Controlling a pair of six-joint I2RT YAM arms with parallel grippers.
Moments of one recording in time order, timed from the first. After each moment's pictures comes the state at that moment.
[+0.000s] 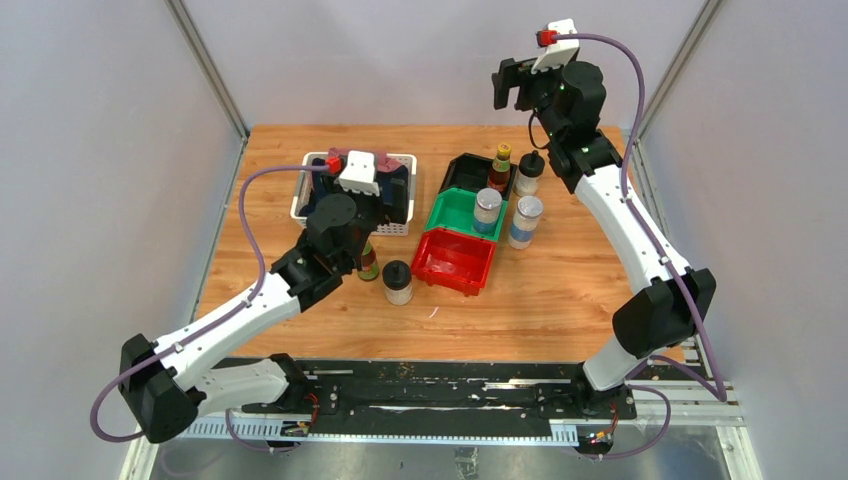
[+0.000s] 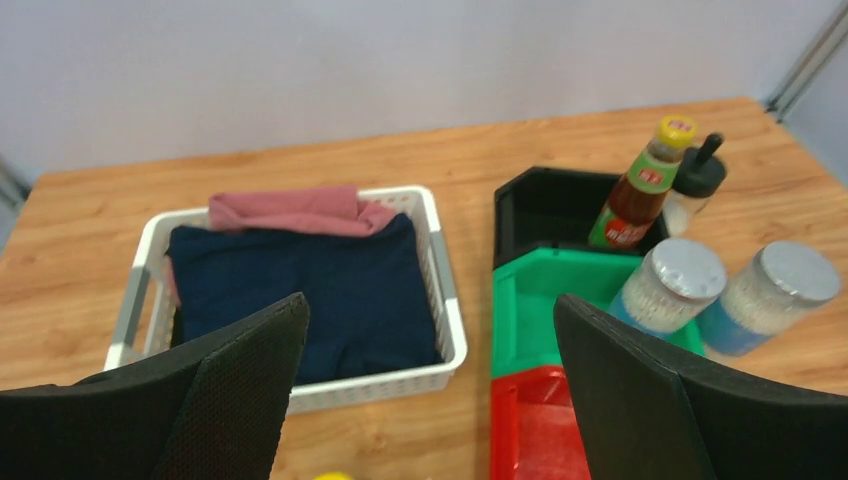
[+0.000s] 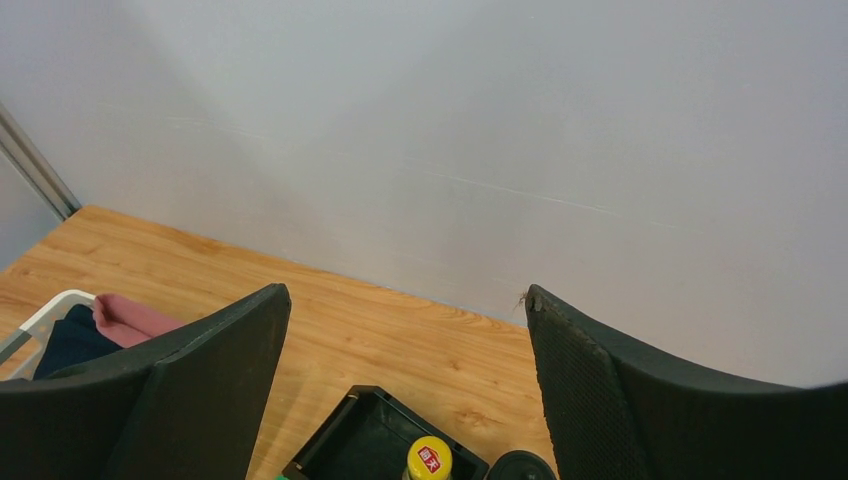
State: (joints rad) left arm -0.75 1.08 0.92 0.16 -0.53 -0.05; right arm 0.33 1.59 1.68 0.01 0.02 -0.04
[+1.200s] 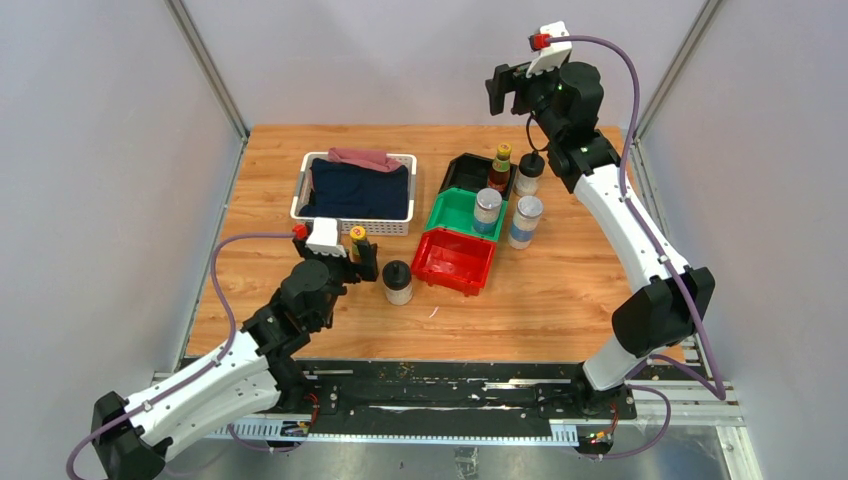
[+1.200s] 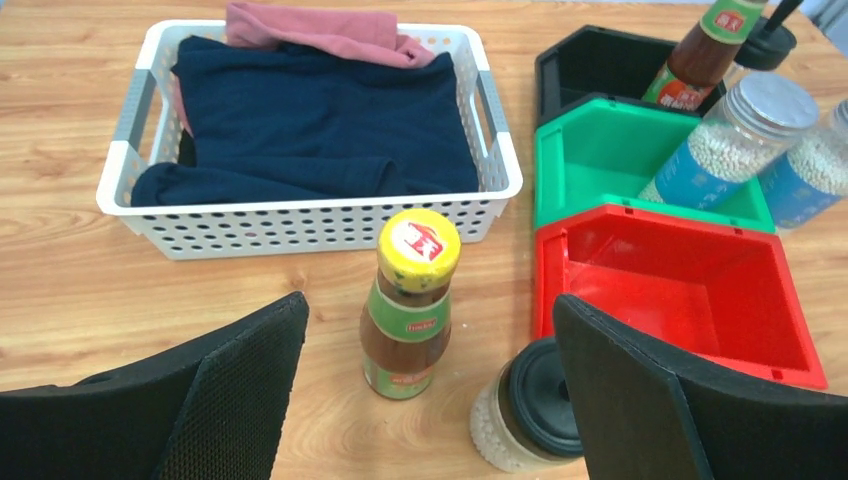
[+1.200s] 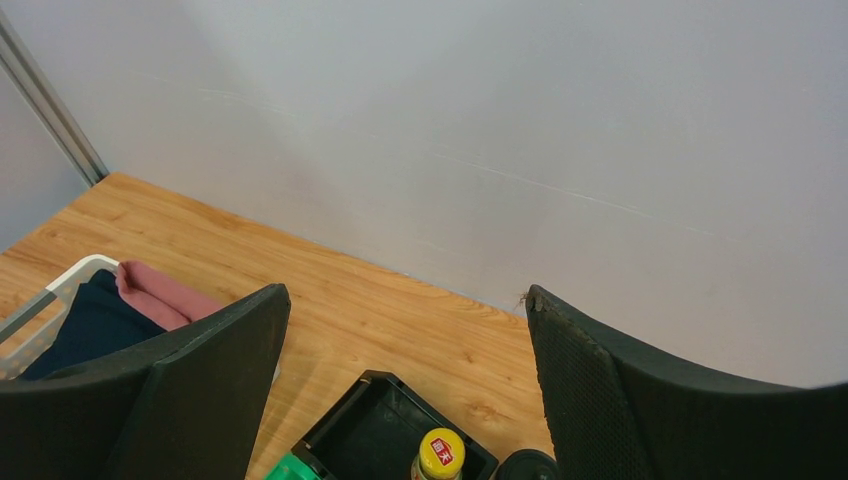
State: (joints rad) left arm -0.81 0.67 0.48 0.04 -0.62 -0.21; right arm 0.33 1.60 1.68 -0.01 -0.06 -0.06
